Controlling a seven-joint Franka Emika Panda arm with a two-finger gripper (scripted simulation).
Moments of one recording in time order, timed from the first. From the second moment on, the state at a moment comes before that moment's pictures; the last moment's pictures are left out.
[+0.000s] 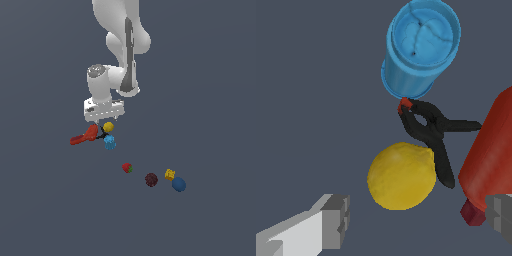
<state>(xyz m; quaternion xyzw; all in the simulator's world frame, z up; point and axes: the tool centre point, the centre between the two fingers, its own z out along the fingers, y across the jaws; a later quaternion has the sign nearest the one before) -0.167 -0.118 0.078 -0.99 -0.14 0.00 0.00</state>
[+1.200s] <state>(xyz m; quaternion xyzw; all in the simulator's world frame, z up) -0.169 -0.116 0.029 -0.99 -0.14 0.00 0.00</state>
